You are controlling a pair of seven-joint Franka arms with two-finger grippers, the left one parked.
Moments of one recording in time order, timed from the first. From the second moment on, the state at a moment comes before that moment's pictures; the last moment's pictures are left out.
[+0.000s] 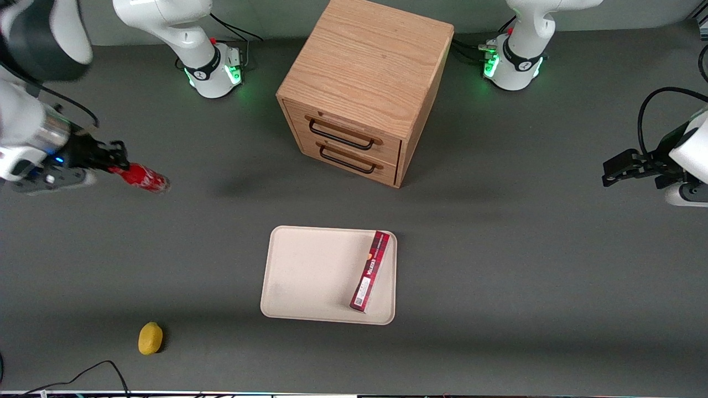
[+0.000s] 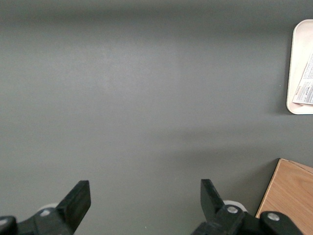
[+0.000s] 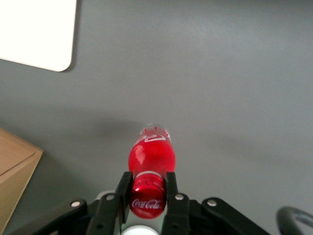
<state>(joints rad) 0.14 -0.04 -0.11 -1.70 -0.03 1.52 -0.11</state>
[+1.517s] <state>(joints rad) 0.37 0.83 -0.04 -1.03 0.07 1.88 0.57</state>
